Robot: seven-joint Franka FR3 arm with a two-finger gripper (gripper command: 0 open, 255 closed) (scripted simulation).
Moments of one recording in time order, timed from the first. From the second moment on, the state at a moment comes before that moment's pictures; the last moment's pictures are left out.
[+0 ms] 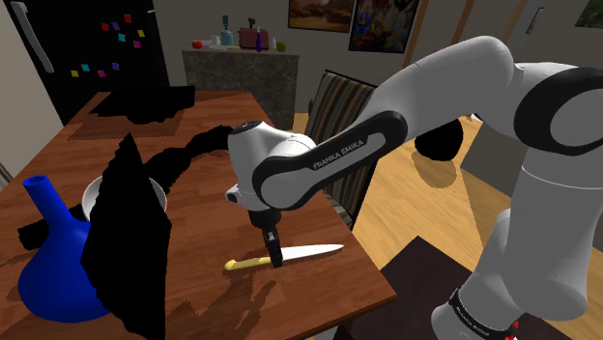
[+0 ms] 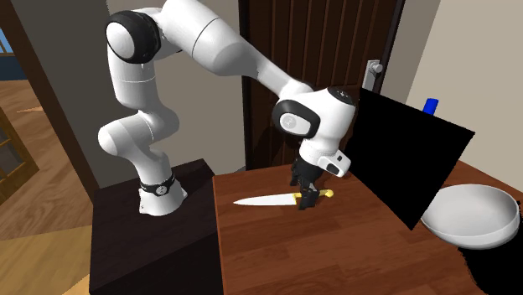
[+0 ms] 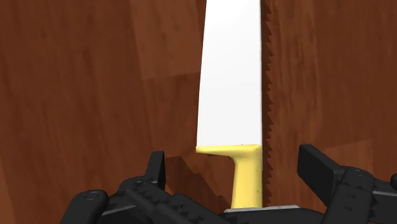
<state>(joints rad) 0.37 0.24 0.32 -1.99 -0.02 1.99 -0.46</state>
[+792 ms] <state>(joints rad) 0.37 0.24 0.32 -1.99 -0.02 2.00 -0.46</state>
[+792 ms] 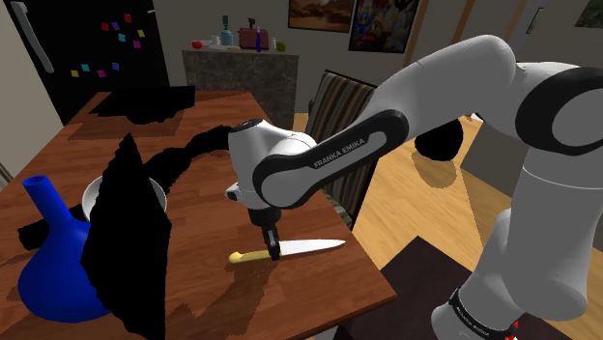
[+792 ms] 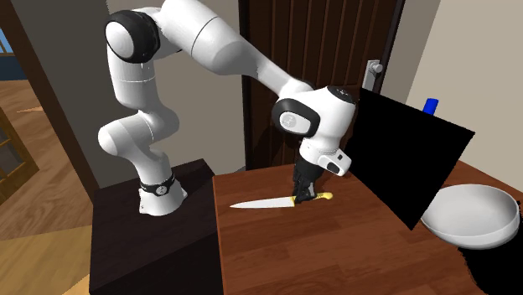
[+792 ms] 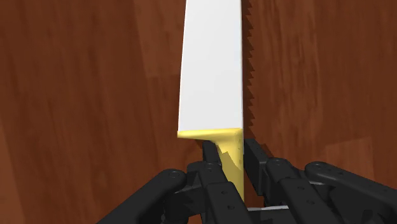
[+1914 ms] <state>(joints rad) 0.36 0.16 0.33 -1.90 0.01 1.83 -0.47</state>
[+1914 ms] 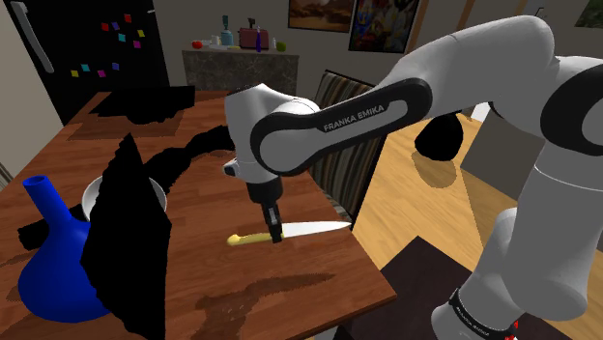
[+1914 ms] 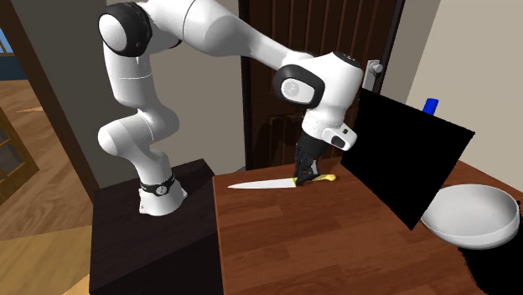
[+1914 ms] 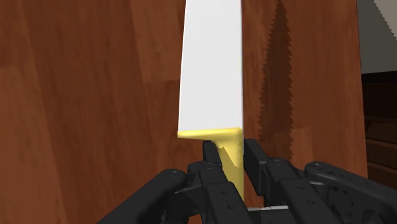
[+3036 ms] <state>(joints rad) 0.36 0.13 0.33 -1.71 0.02 1.62 -0.47</state>
